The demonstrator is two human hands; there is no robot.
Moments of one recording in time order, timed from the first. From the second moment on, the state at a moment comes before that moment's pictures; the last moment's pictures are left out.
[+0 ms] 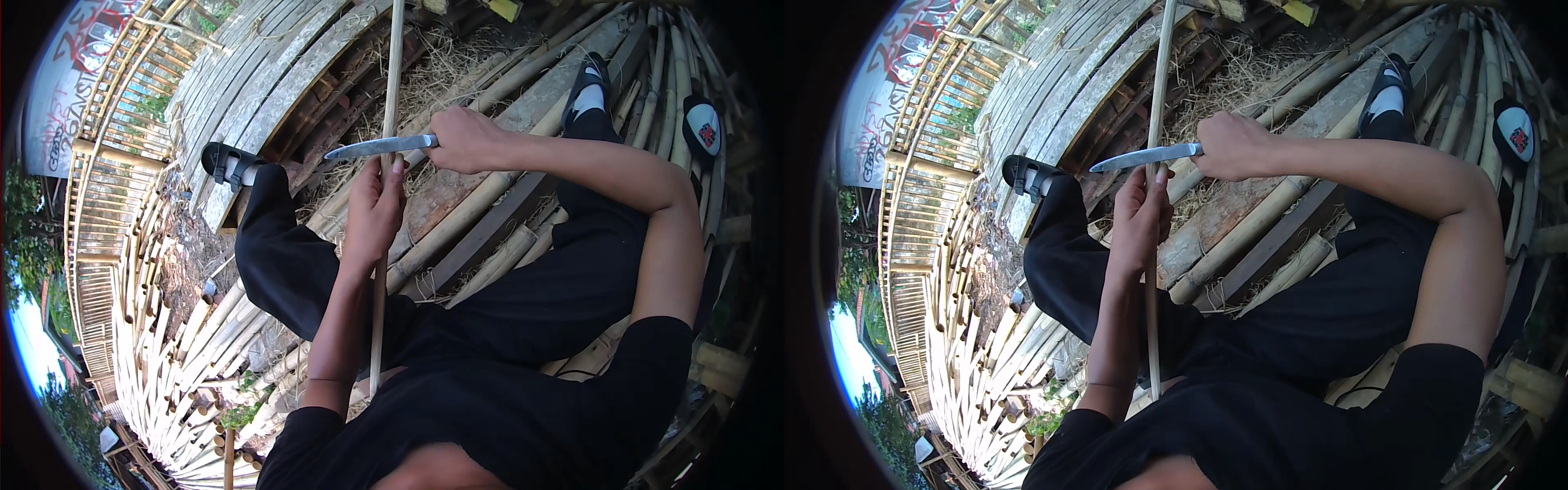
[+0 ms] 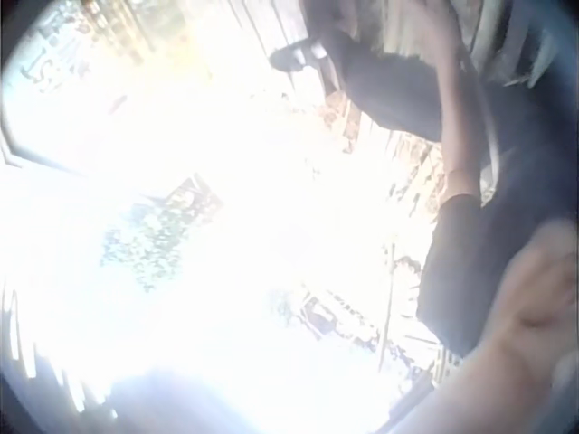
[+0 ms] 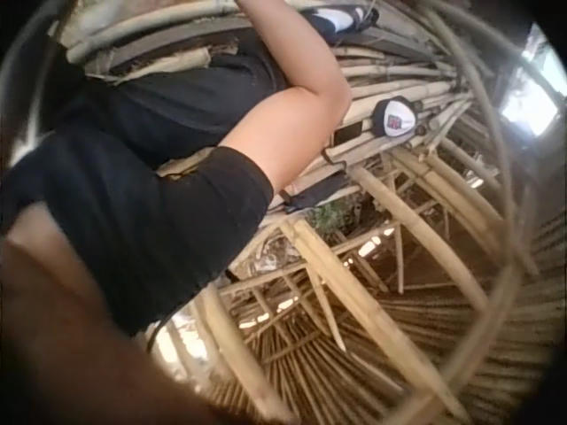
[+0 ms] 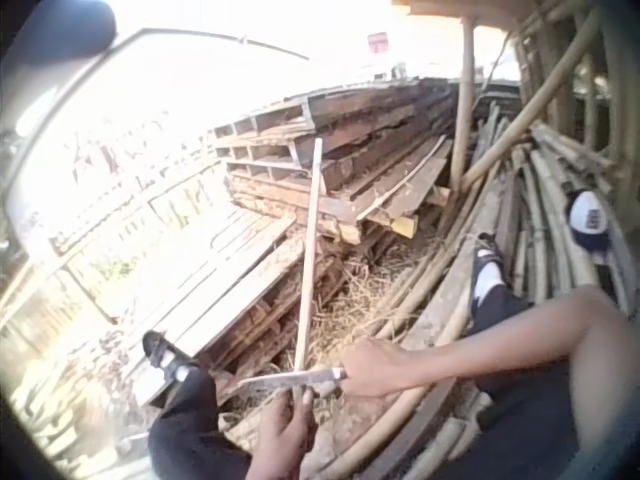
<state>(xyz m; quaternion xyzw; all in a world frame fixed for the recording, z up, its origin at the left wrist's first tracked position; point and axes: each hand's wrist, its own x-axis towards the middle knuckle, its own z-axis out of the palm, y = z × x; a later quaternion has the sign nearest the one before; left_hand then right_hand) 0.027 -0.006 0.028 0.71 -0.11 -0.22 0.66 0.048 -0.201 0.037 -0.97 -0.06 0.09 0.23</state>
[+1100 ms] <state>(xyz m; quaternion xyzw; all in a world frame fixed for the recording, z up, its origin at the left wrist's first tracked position) 0.028 0.002 0.039 0.69 -0.09 -0.23 0.68 0.061 -0.200 0.055 -0.95 -0.01 0.18 0.27</state>
